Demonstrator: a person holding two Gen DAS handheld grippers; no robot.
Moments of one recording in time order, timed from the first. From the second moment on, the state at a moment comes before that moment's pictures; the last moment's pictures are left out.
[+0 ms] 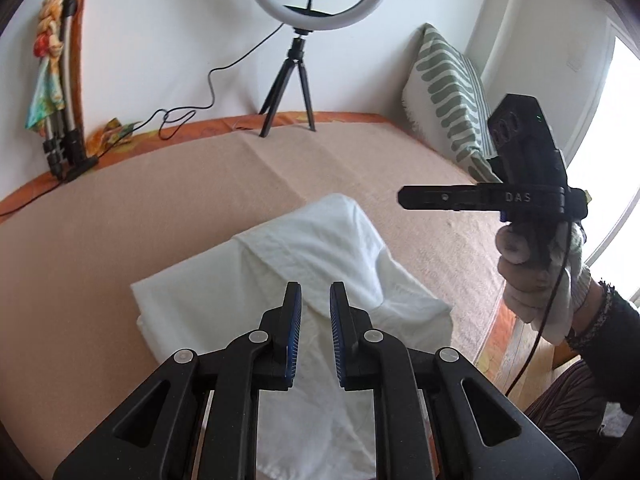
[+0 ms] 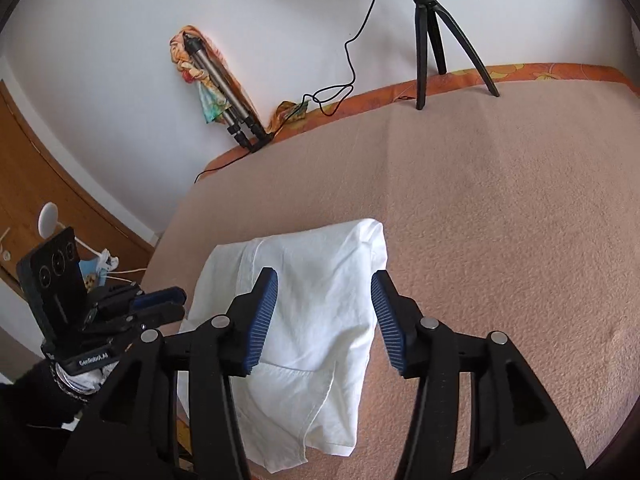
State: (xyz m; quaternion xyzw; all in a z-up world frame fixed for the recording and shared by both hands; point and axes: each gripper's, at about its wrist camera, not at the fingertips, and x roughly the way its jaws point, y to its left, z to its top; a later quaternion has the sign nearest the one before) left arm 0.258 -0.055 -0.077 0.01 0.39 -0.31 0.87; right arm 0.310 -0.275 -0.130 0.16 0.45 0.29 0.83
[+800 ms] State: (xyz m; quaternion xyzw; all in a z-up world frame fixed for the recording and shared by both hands) left arm 0.260 -0.137 -0.157 0.08 0.44 -0.40 0.80; right arm 0.413 -0.286 -0.243 0.39 0.53 0.42 0.62
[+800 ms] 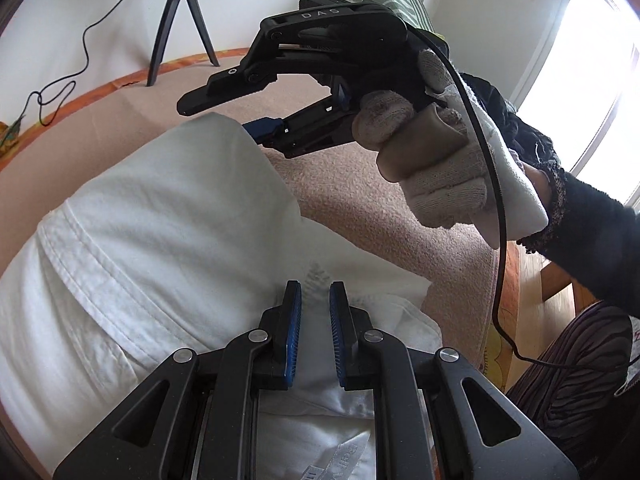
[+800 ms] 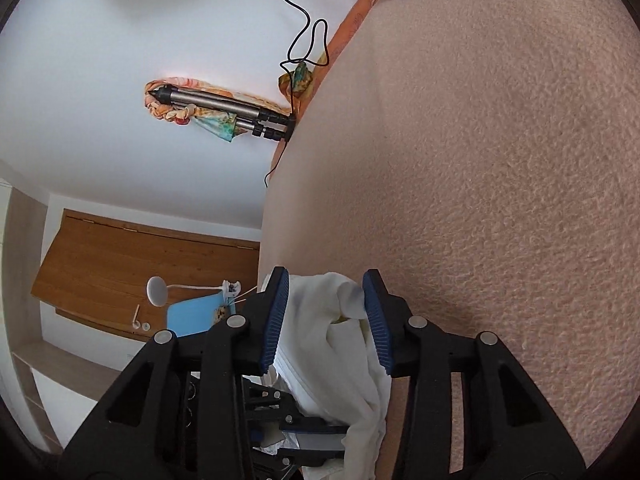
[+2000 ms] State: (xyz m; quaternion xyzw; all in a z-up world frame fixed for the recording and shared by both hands) left arm 0.252 -0.117 -0.143 0.05 0.42 -0.40 0.81; right arm 0.404 -0.253 -0.182 0.14 0.52 0.34 0.78
